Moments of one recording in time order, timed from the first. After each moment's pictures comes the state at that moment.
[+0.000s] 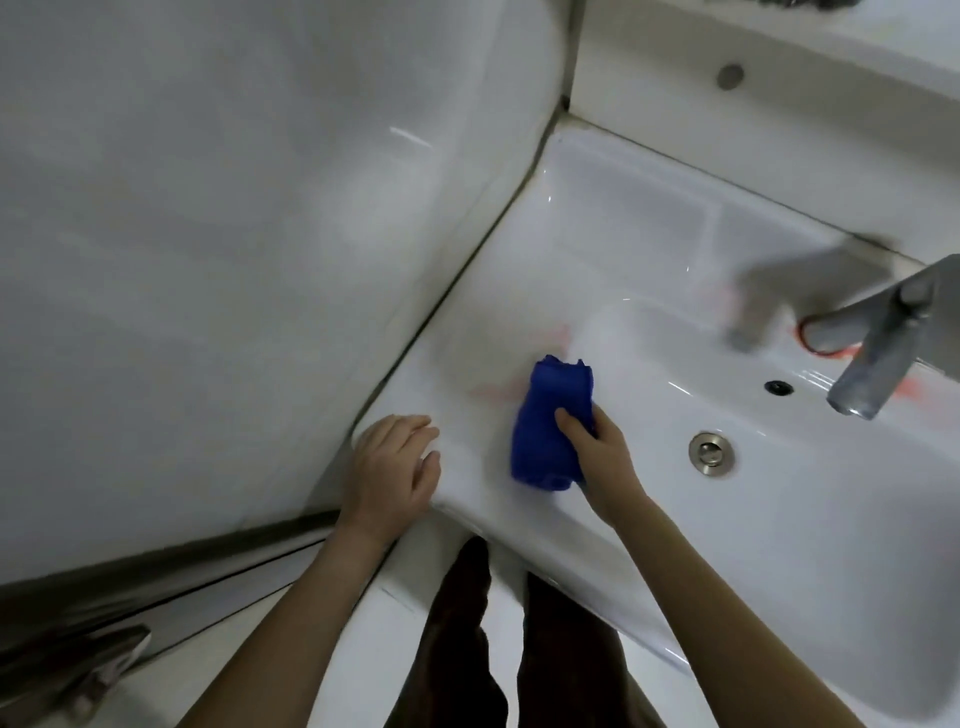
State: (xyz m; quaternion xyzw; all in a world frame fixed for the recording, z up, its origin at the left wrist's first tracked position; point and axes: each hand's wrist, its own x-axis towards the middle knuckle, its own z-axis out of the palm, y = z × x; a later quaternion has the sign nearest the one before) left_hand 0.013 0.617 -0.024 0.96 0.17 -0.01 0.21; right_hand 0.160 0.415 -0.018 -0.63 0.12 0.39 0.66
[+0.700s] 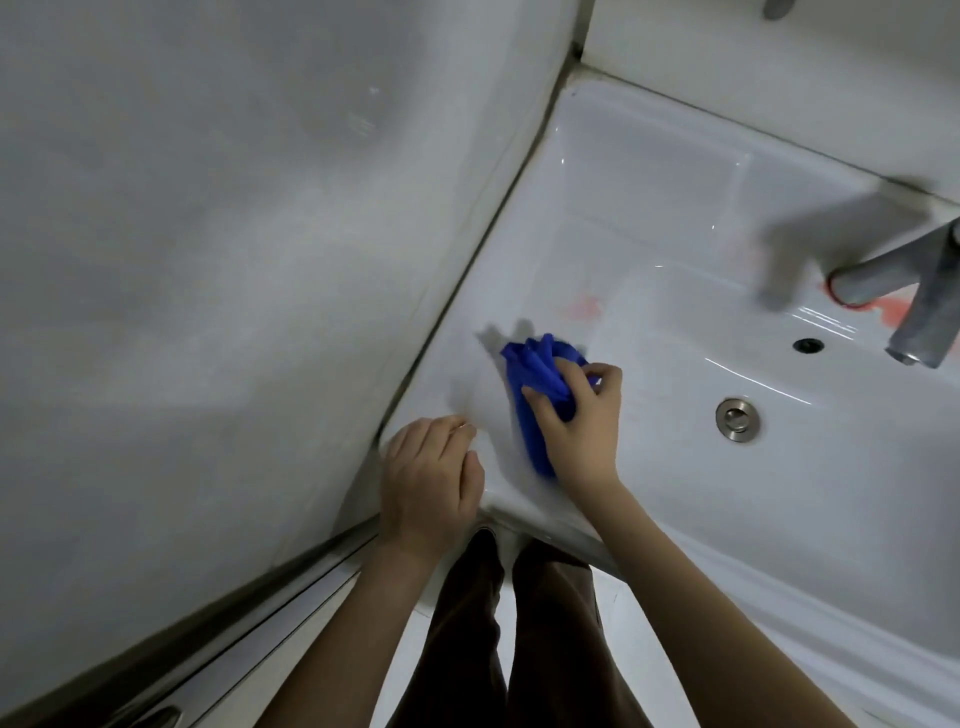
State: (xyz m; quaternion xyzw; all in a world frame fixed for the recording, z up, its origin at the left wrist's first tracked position) left_hand 0.011 0.620 -0.036 0.97 0.12 0.05 0.20; right_hand 0.129 0.484 -0.057 -0.89 -0.08 0.08 0.45
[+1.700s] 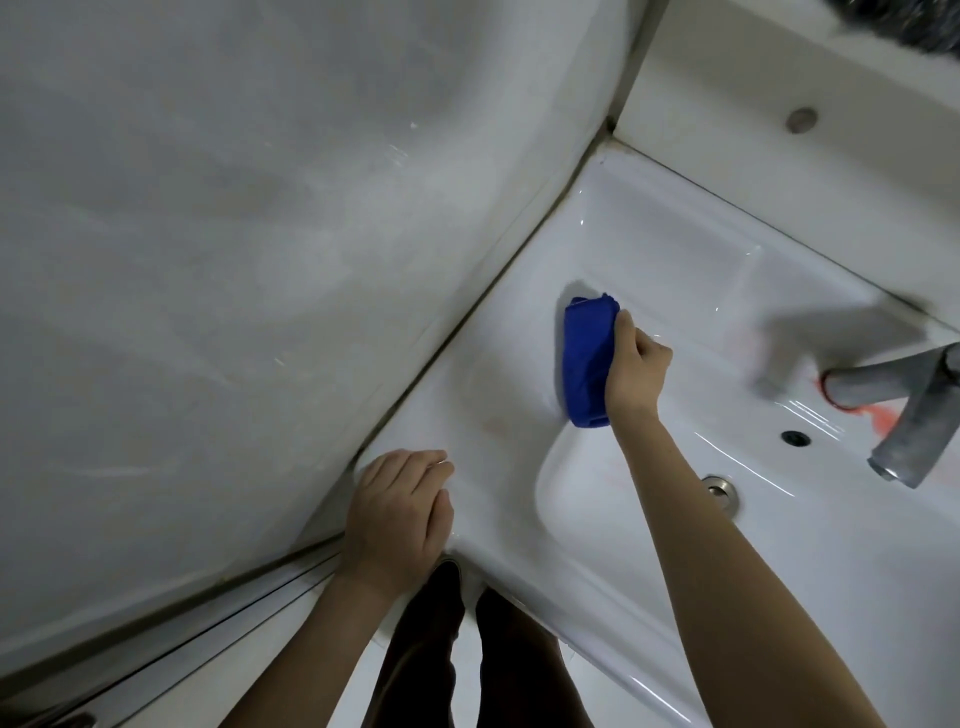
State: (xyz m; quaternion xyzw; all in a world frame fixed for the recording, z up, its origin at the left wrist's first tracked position) left_hand 0.010 0.618 -0.032 0.97 0.15 0.04 0.21; right_hand 0.272 0.492 -0.045 -0.81 0.10 0.10 0.57
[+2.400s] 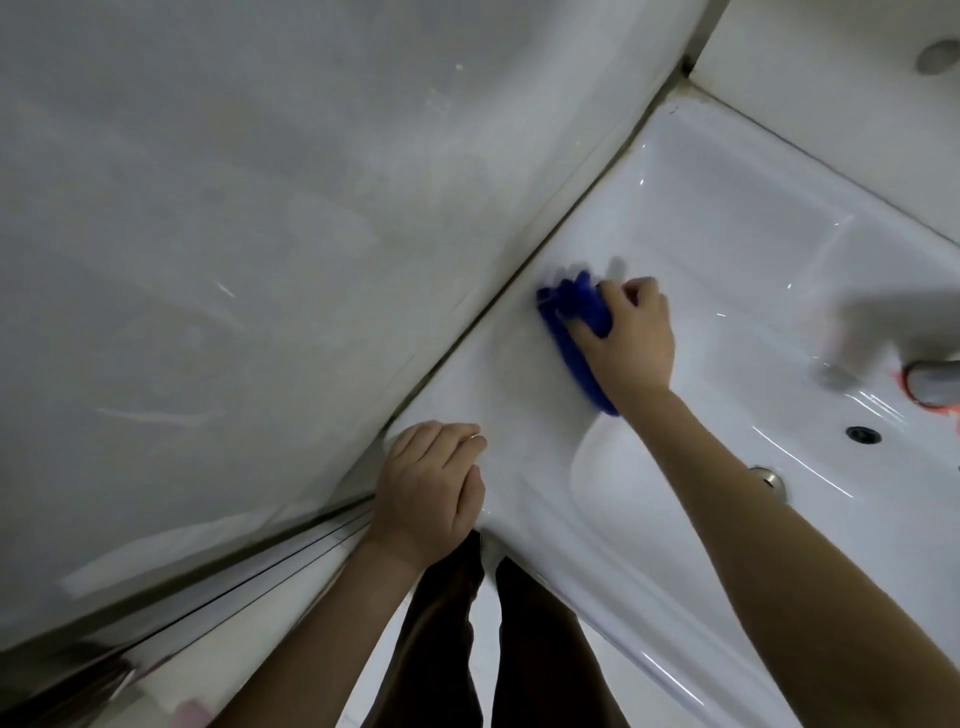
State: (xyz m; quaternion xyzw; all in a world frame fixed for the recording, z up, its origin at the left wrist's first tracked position) left_hand 0.011 0.618 -0.036 0.97 0.15 0.06 0.20; right_hand 0.254 0.516 -0.050 -0.93 -0.26 0.05 0.25
